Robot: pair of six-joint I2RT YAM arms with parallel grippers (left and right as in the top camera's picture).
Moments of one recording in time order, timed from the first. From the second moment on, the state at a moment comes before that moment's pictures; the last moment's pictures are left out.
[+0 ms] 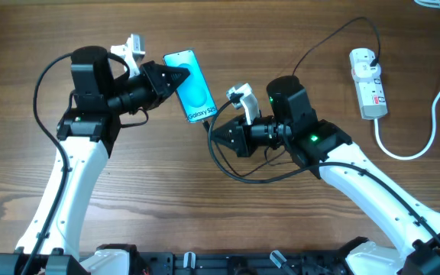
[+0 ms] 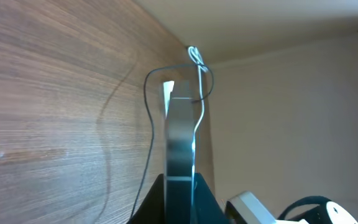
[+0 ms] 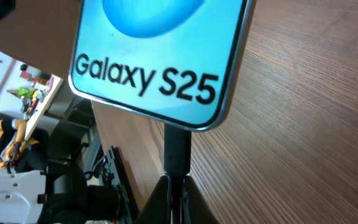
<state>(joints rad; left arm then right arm) -0.05 1.37 1.03 -0.19 0.85 -0.83 0.54 1.43 0.95 -0.22 -0.76 0.31</state>
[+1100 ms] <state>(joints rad) -0.05 1.37 1.03 -0.24 0.77 -0.77 0.59 1.38 0.96 -0.25 -0.62 0.34</state>
